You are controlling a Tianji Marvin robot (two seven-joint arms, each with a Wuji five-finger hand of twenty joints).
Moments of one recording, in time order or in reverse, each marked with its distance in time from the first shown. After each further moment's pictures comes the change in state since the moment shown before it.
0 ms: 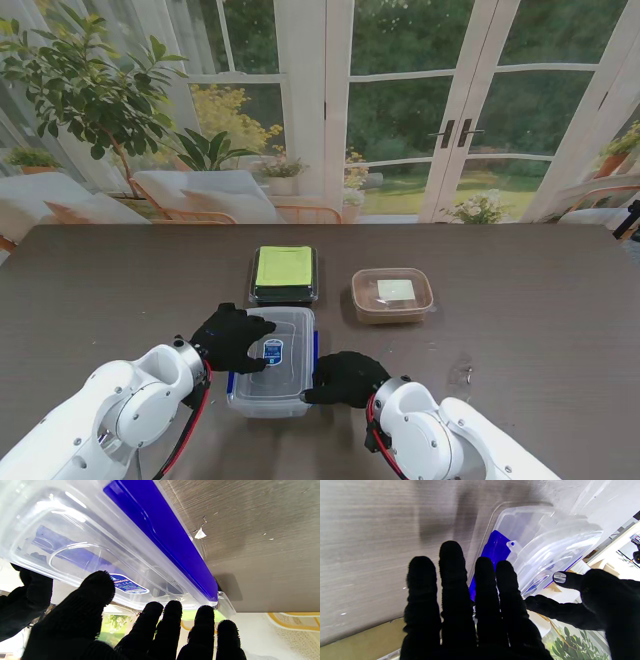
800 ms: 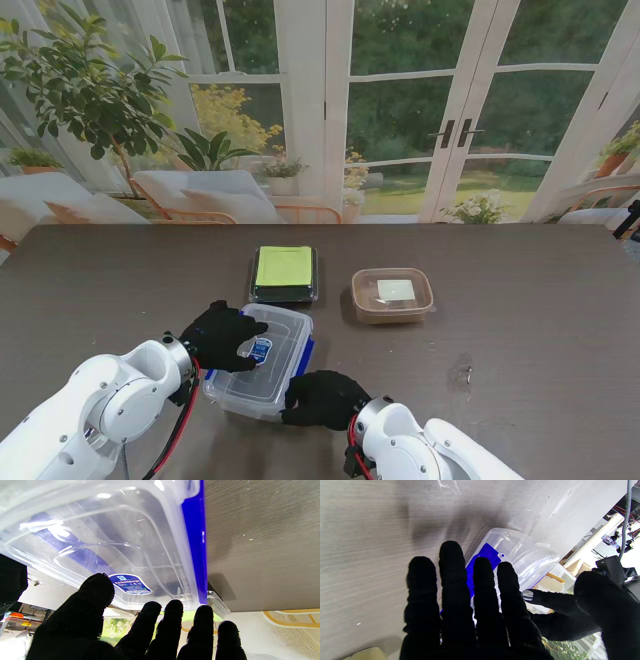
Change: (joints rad) left arm 0.015 0.008 -0.060 -0.013 0.013 -0.065 -0.049; right arm -0.029 -0.009 -0.069 -0.029 0.060 -0.023 -0.049; left_hand 0.024 0.046 -0.067 0.000 0.000 -0.029 -0.002 -0.014 0.009 0.010 0.006 -0.020 0.000 -0.013 0.000 0.000 0.059 -0.001 -0.184 0.079; right_hand 0.001 0.027 0.044 0.000 -0.020 -0.018 -0.017 -0.006 -0.002 0.023 0.000 0.002 0.000 0.001 0.000 0.000 0.000 0.001 0.000 0.000
